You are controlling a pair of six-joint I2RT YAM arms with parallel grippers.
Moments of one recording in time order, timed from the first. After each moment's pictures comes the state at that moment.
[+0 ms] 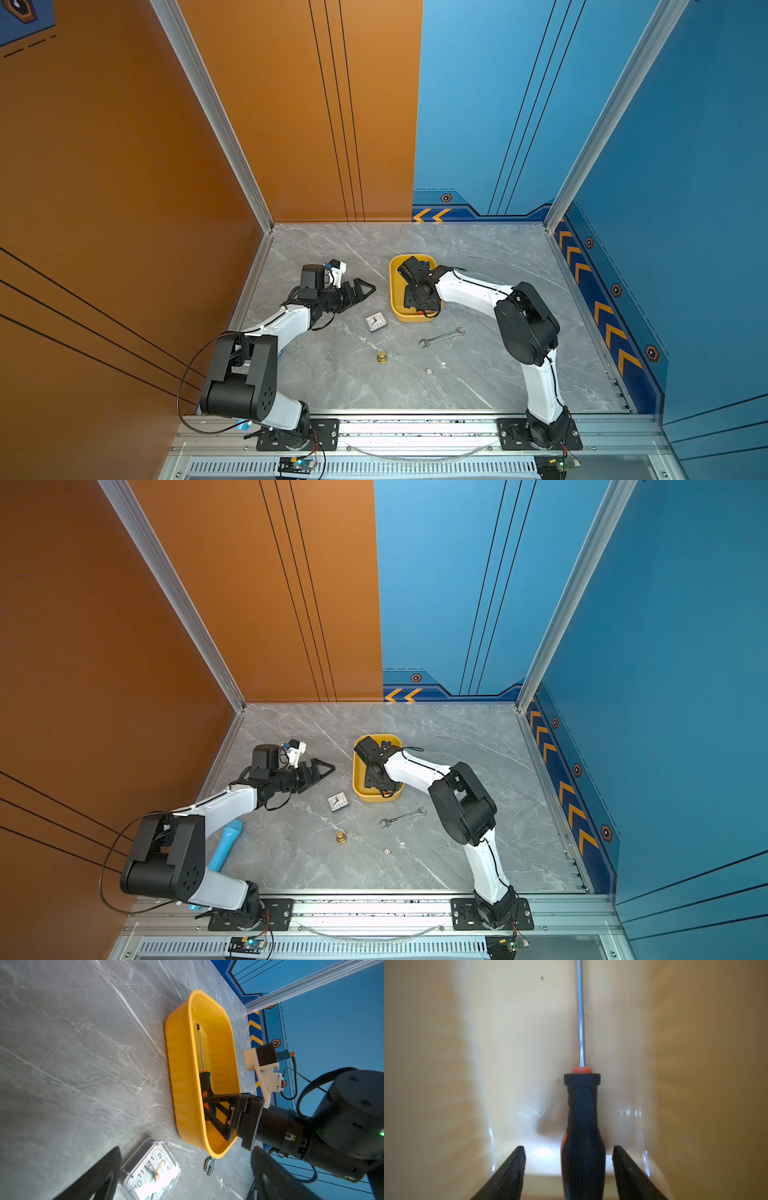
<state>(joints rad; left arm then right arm) -0.11 1.49 0.73 0.04 0.71 -0.59 0.72 2.06 1.54 -0.69 0.16 0.77</state>
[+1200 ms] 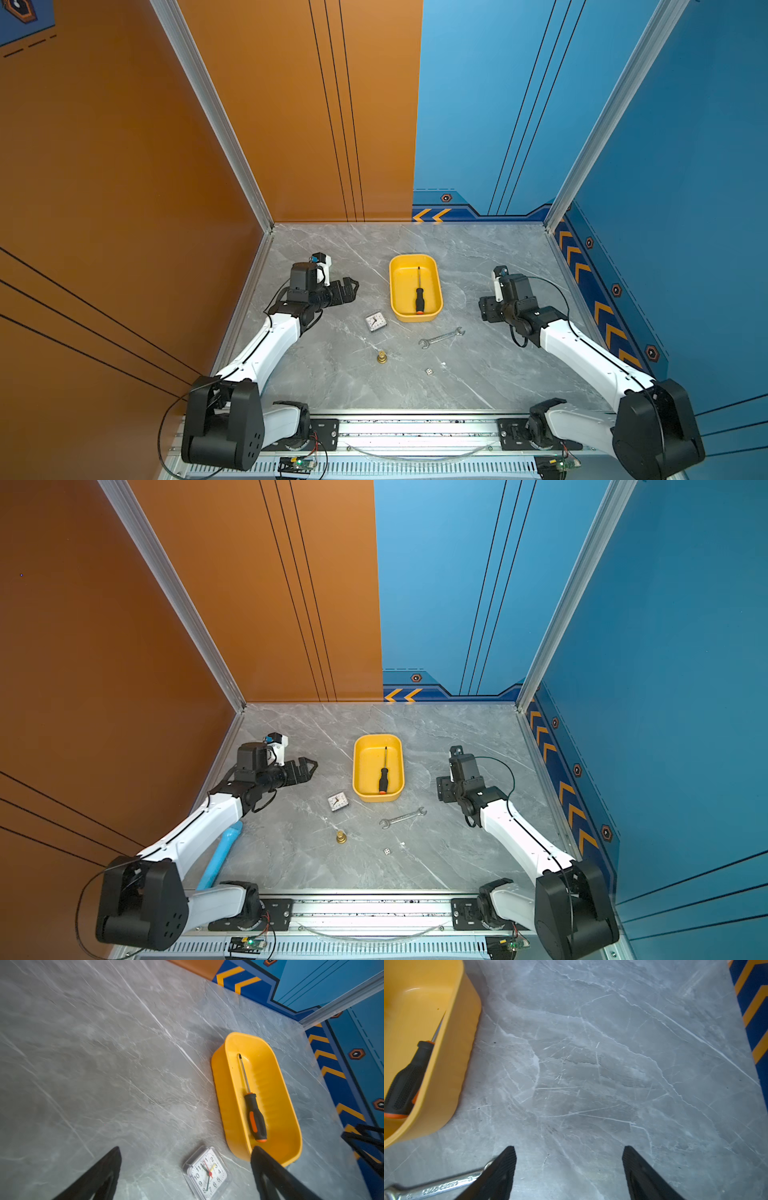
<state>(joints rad) -0.11 1.20 0.73 -0.17 0.25 -0.33 0.28 1.18 0.68 -0.32 0.17 0.13</state>
